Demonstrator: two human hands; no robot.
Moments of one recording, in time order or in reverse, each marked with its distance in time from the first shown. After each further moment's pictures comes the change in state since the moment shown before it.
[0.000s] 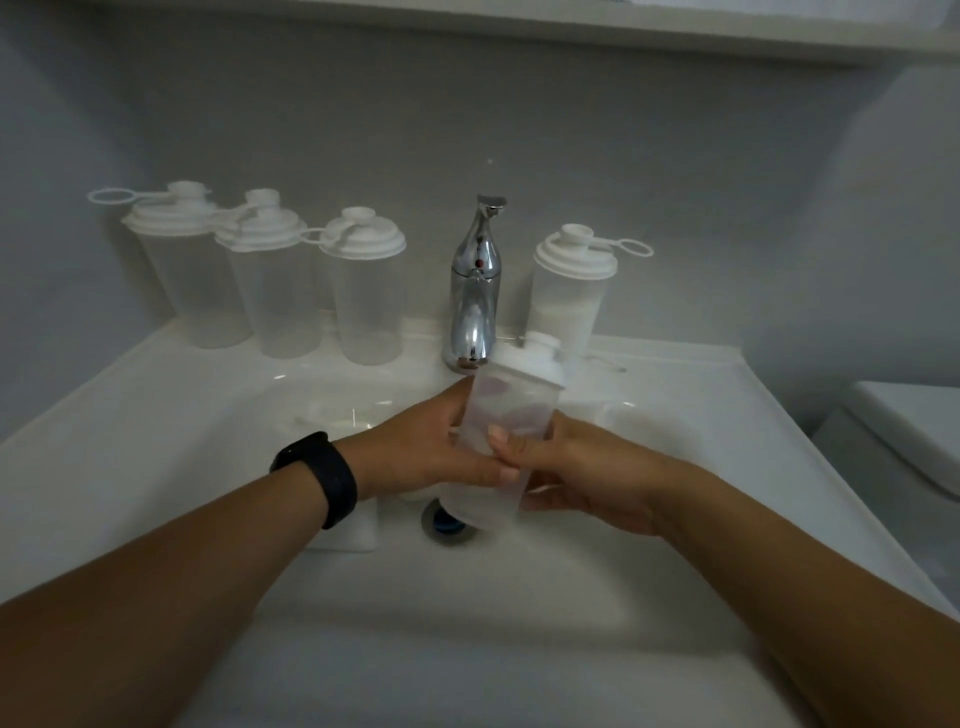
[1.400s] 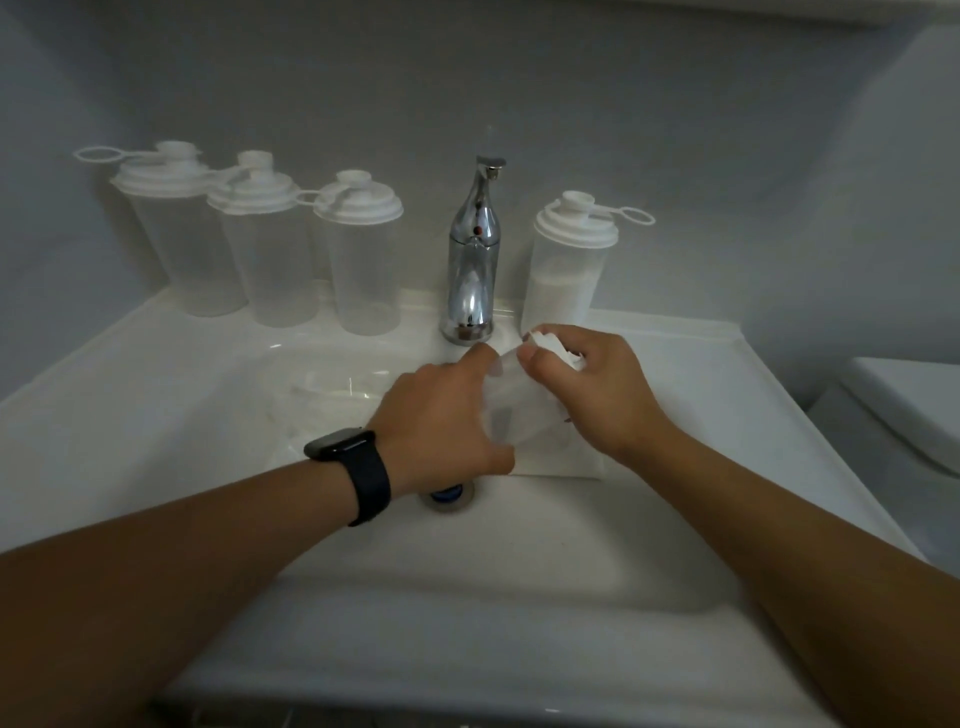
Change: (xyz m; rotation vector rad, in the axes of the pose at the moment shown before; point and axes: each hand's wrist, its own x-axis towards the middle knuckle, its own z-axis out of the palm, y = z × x) left_hand -0.009 0.029 0.032 0.654 0.357 -0.092; right_hand 0.021 0.013 -0.019 -0.215 0.547 -0.453
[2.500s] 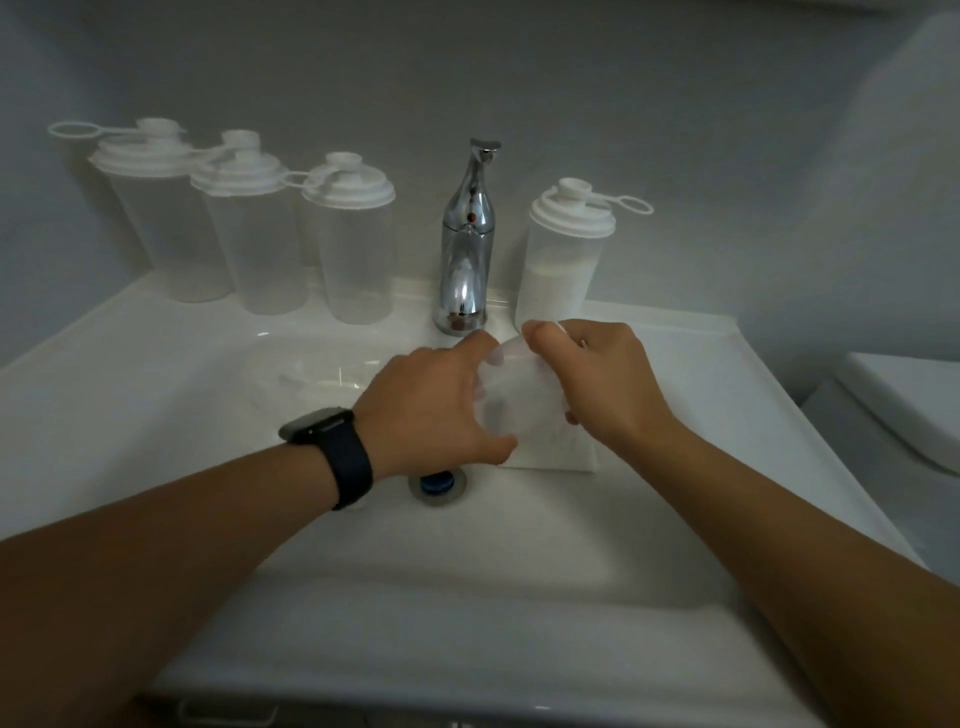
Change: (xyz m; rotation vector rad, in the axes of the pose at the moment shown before) left_hand 0.003 -0.002 -0.003 0.018 -0.004 0.053; right_hand 0.003 -0.009 0.002 -0.107 0.109 0.128
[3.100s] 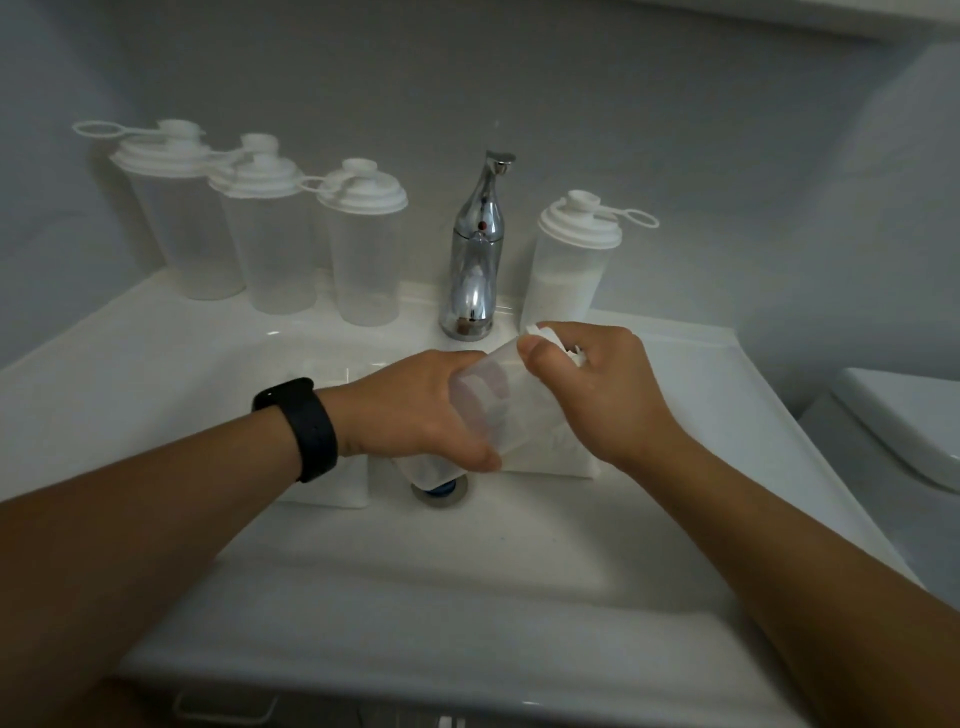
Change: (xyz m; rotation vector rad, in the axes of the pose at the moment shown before) left_hand 0.003 -0.018 -0.023 -0.427 -0.297 0.008; right_hand -0.013 -0.012 -0.005 0.000 -0.069 -0.227
